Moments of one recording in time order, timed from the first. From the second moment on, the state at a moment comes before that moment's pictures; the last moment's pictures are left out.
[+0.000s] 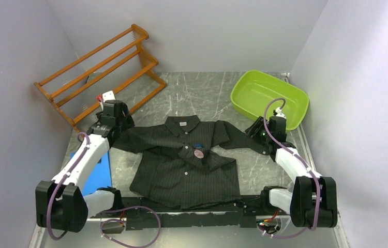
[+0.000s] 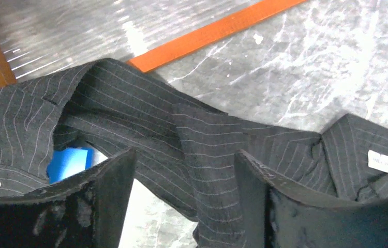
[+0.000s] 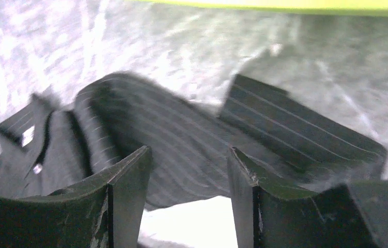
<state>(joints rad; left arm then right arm) -0.16 1.17 0.82 -0.39 -0.36 -0.46 -0.03 1.16 0.47 0.00 -0.07 0.58</state>
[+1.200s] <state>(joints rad) -0.40 1.65 1.05 -0.19 0.02 -0.42 0.40 2.14 1.42 -0.14 -0.53 0.27</state>
